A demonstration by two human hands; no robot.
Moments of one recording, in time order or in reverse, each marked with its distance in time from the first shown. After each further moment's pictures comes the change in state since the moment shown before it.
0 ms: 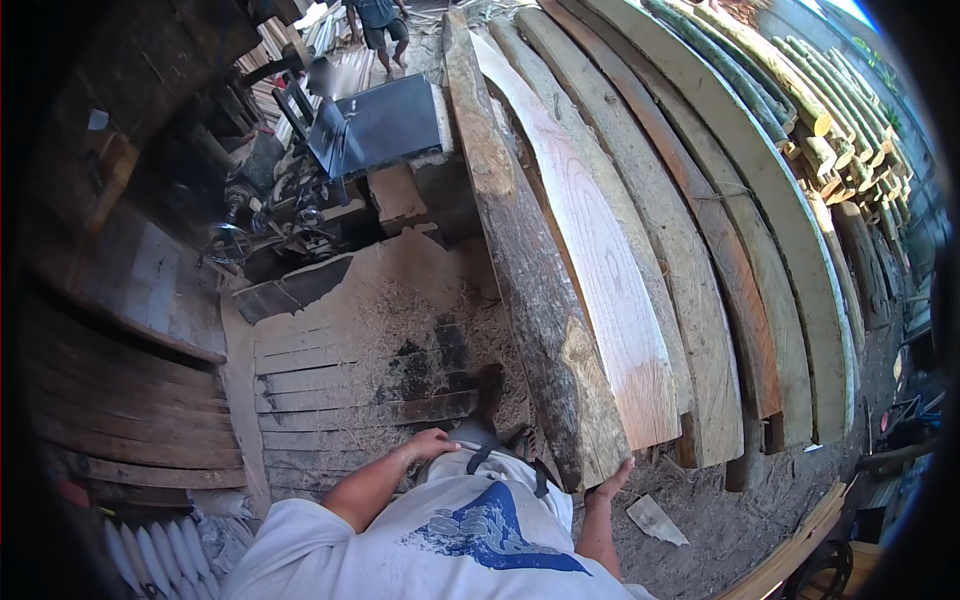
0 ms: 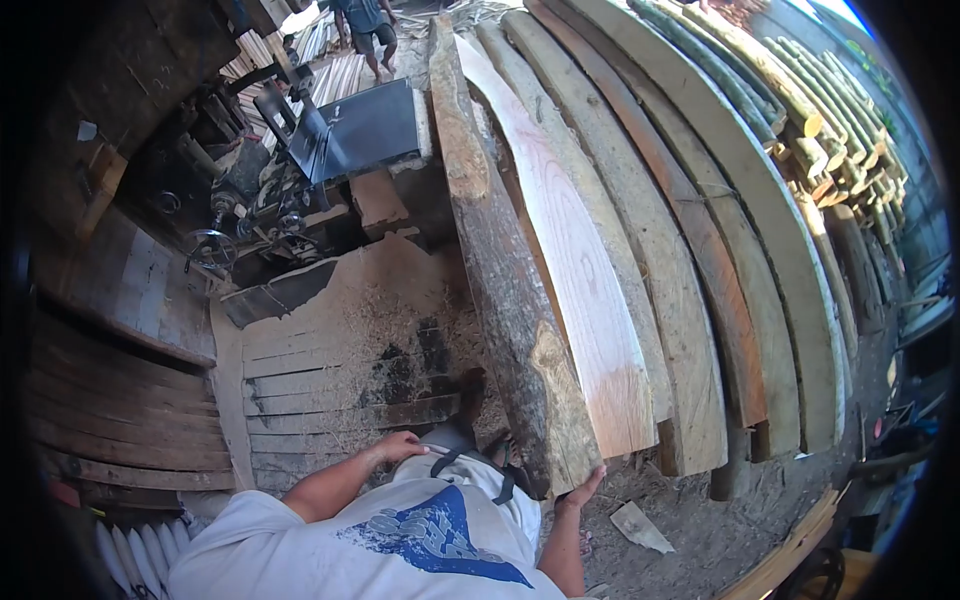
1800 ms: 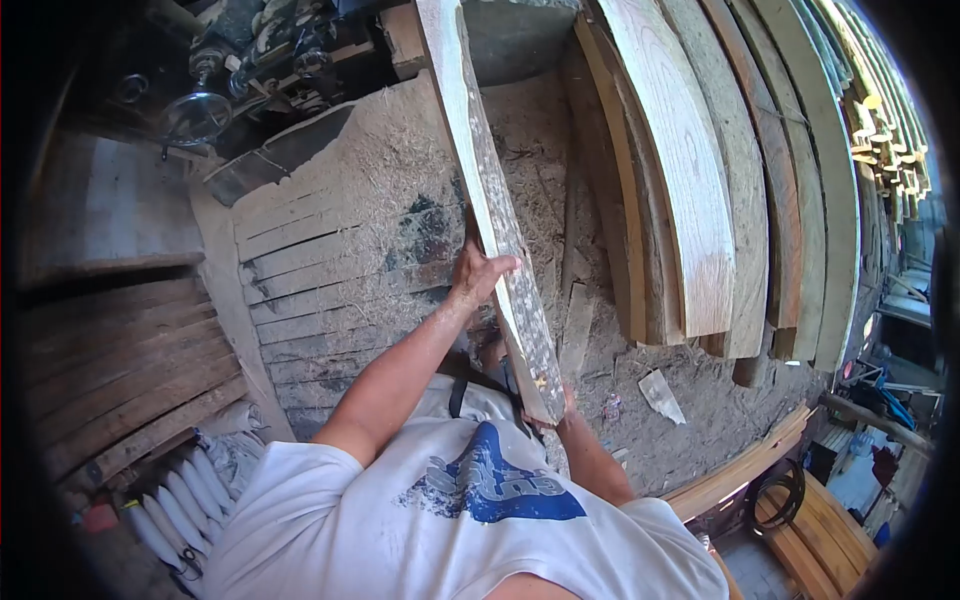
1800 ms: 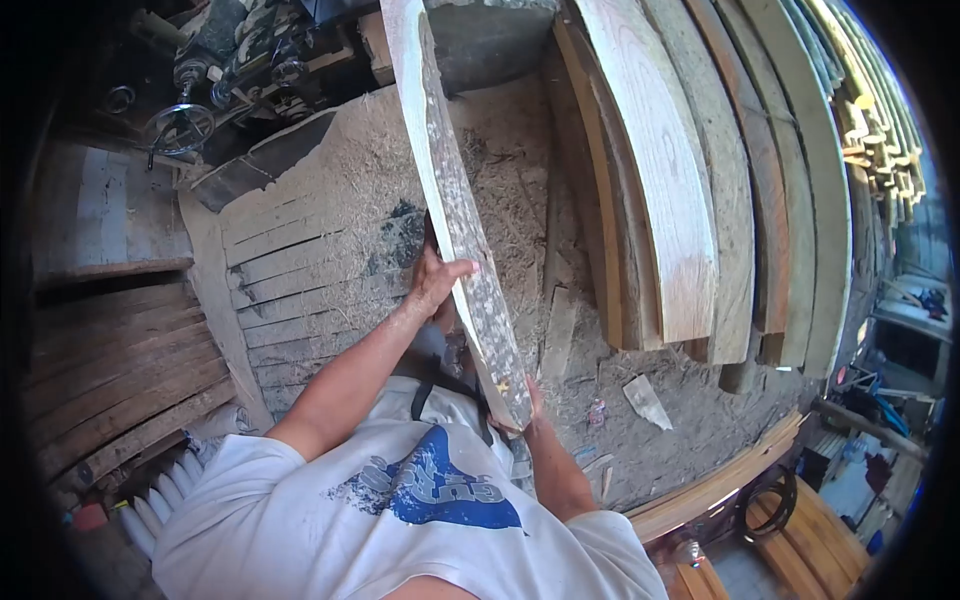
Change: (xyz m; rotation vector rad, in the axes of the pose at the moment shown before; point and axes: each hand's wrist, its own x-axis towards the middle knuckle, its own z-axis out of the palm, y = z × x) left_hand -0.020 0.027 -0.141 -0.869 0.330 0.501; right_hand -0.161 0.218 0.020 0.020 0.001 1.250
